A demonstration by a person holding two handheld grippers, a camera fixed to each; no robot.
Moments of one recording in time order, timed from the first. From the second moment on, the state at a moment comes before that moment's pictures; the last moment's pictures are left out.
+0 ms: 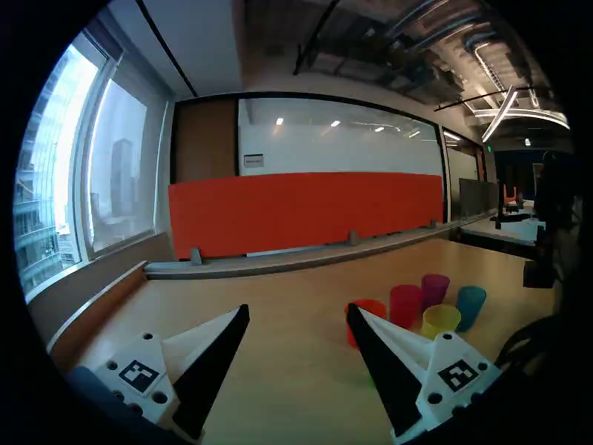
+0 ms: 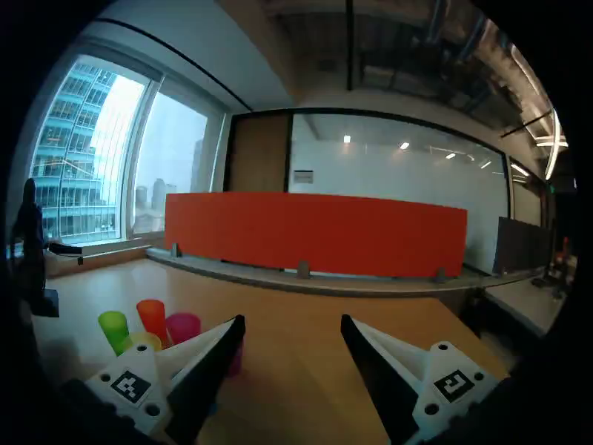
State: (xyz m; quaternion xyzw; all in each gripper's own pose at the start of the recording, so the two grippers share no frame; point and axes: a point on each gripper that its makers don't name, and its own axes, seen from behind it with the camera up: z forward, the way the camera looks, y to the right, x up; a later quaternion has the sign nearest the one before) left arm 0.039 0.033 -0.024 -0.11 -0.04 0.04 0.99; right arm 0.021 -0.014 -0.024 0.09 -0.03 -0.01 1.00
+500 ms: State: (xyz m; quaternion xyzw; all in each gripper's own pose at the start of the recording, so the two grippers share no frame) left arm 0.070 0.013 -0.027 -0.03 0.01 0.02 1.00; right arm 0.050 0.006 -0.023 0.00 0.04 0.00 1.00
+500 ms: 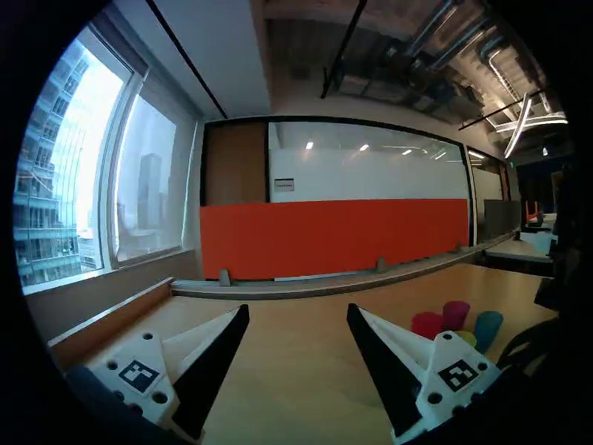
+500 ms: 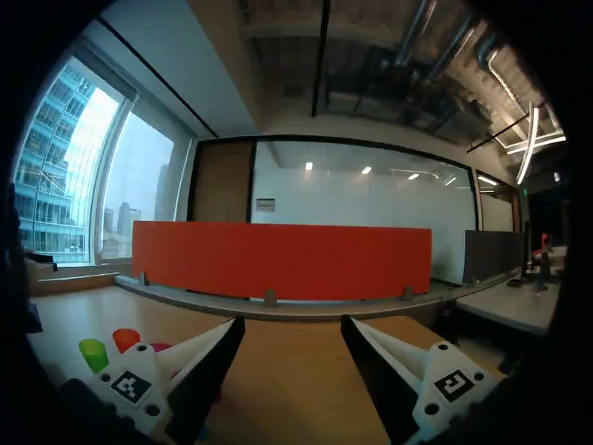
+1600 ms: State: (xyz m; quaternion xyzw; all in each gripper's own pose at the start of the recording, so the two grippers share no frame) left arm 0.058 0.022 -0.017 0.00 0.04 0.02 1.00; right arm 0.053 -0.011 -0.024 -0.01 0.04 0.01 1.00
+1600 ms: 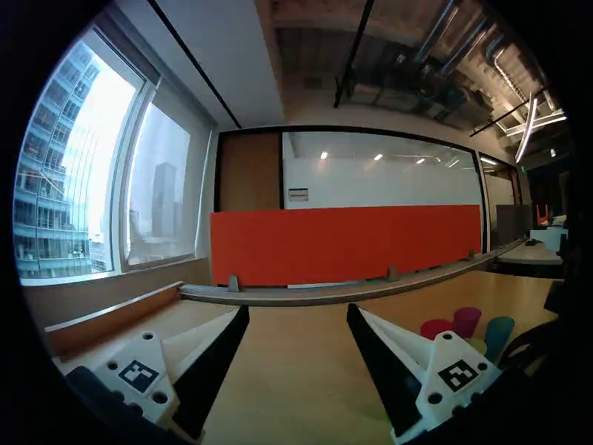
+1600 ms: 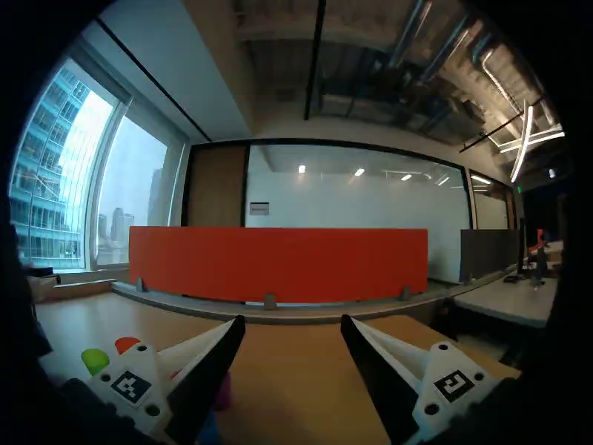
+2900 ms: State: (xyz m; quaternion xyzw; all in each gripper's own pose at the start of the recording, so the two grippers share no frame) left arm -0.016 0.003 -0.001 0.00 0.01 0.00 1.00; right arm 0.038 -0.030 -0.024 -0.01 0.02 0.02 1.00
